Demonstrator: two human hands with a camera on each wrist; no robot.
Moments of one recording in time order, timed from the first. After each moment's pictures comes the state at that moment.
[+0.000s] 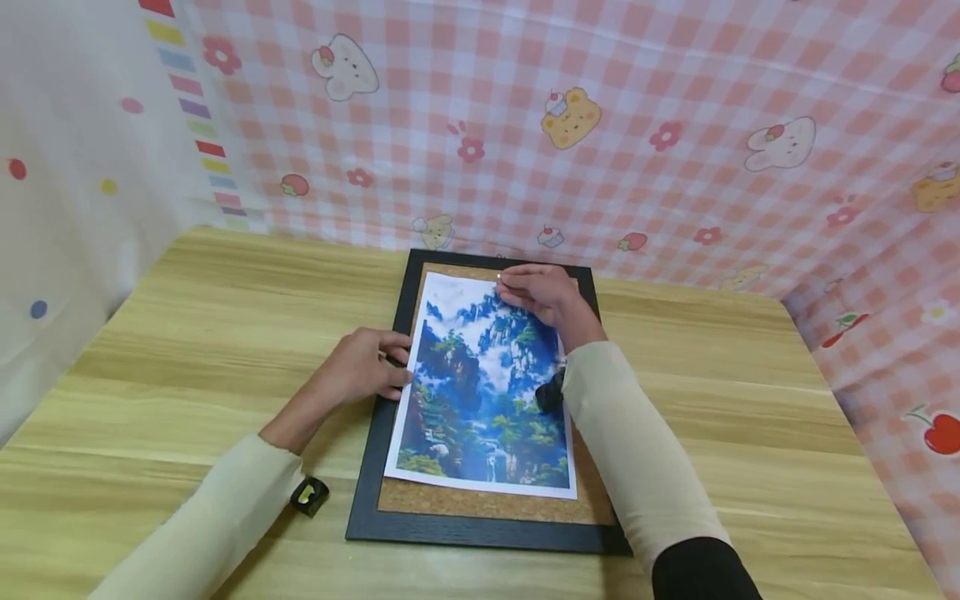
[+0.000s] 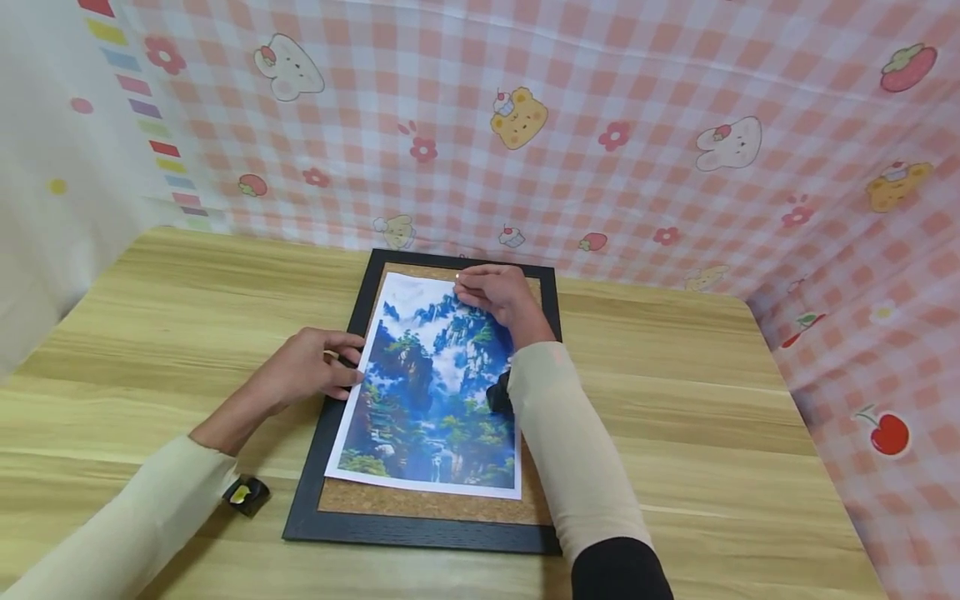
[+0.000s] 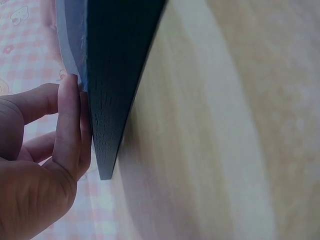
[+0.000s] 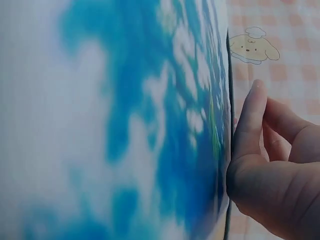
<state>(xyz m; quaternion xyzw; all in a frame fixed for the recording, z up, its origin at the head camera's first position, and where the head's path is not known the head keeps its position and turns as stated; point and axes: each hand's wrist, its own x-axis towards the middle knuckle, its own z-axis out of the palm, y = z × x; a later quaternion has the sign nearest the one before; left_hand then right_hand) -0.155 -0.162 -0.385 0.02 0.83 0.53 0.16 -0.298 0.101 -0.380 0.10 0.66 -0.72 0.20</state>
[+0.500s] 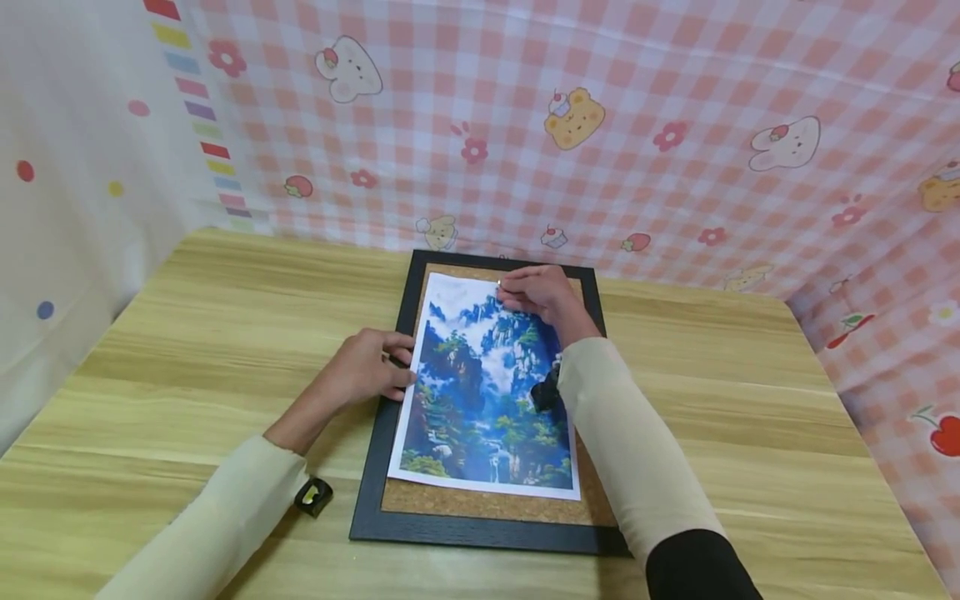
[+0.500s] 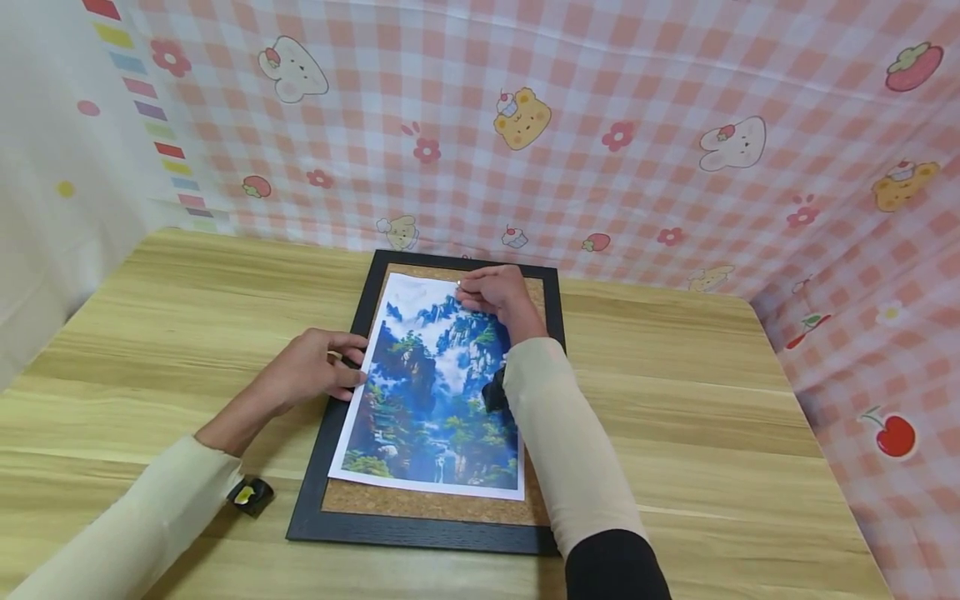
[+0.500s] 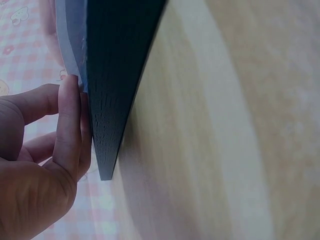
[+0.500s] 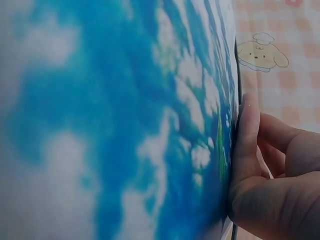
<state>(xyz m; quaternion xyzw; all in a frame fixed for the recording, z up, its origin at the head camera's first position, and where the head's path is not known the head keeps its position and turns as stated) -0.155 -0.161 -0.386 0.02 0.84 0.52 0.16 -0.301 0.096 -0.381 0.12 0.71 -0.67 0.21</state>
